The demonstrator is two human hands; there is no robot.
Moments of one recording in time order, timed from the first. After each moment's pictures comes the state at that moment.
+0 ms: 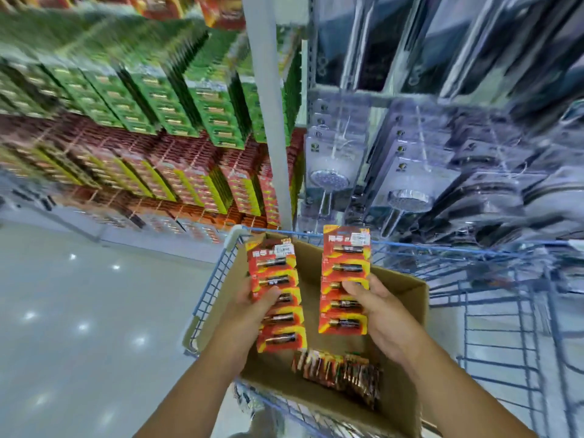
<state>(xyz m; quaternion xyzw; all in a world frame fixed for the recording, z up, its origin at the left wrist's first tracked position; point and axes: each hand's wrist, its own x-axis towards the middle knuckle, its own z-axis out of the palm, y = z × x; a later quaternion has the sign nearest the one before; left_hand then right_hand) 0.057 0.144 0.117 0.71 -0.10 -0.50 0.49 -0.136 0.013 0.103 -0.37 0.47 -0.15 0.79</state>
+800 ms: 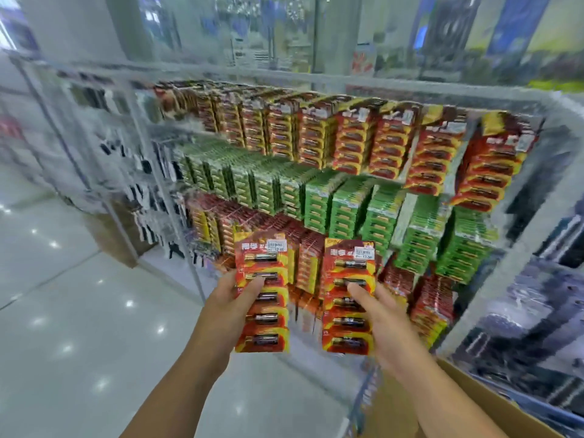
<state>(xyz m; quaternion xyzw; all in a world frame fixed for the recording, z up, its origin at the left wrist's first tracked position) 0.358 0.387 0.301 0.70 -0.15 -0.24 0.66 0.208 0.196 0.279 -0.53 0.33 -0.21 0.76</state>
